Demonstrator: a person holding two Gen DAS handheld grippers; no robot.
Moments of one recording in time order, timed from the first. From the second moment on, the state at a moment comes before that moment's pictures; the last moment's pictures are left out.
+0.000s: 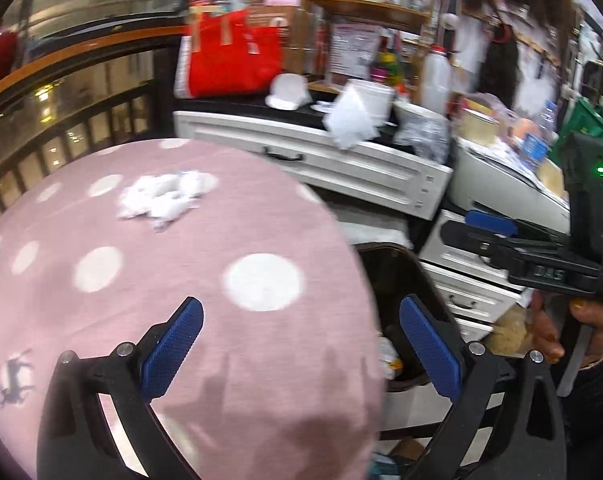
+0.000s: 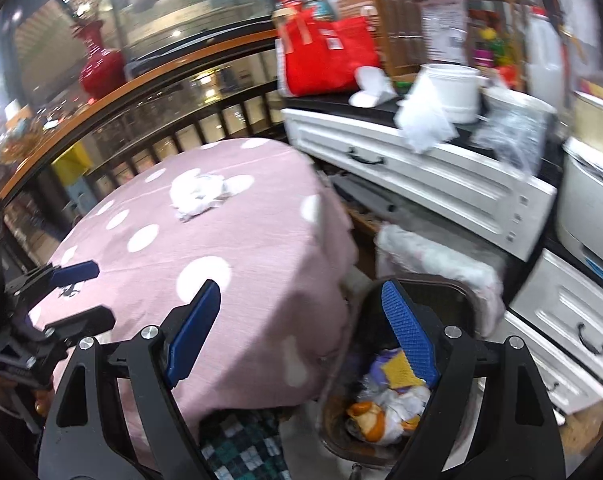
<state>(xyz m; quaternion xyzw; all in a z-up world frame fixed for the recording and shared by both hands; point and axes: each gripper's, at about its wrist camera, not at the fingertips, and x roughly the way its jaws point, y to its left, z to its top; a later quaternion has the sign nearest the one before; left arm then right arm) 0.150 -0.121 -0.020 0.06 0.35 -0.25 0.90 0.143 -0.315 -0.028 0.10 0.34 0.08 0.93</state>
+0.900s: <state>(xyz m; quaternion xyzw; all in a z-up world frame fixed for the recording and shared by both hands) 0.235 0.032 -0.040 -0.01 0.38 -0.11 0.92 0.318 -0.137 -0.052 -0.01 0.41 0.19 0.89</state>
